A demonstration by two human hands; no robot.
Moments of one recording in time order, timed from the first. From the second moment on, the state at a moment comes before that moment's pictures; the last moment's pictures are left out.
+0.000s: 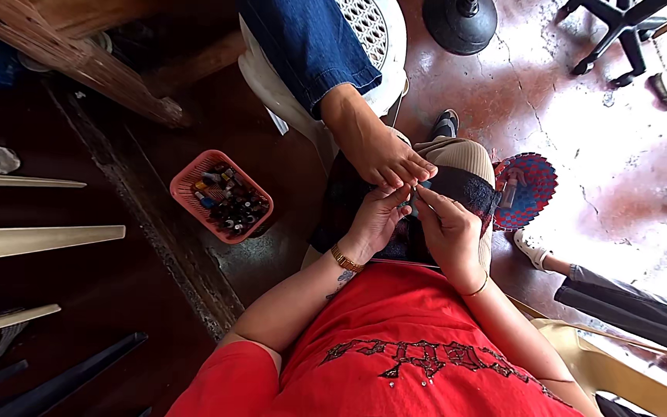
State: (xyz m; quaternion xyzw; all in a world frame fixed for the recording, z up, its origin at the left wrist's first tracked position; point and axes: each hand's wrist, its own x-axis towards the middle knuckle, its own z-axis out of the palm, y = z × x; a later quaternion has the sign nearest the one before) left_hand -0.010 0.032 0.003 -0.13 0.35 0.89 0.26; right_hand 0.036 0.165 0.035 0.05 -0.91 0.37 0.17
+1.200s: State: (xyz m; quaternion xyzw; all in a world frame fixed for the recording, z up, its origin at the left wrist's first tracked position) left_hand -0.008 0.030 0.004 -0.12 0.36 0.89 0.27; right_hand 0.029 0.175 0.041 0.08 -0.89 0.42 0.12
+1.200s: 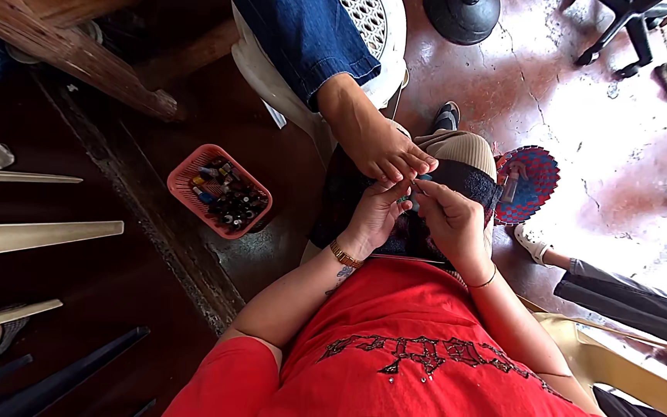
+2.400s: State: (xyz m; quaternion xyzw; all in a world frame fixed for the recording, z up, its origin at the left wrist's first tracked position) left_hand -0.006 0.028 0.008 -0.11 0.37 0.88 0.27; right_hand 0.019 0.189 0.047 0.11 -0.87 0.48 0.06
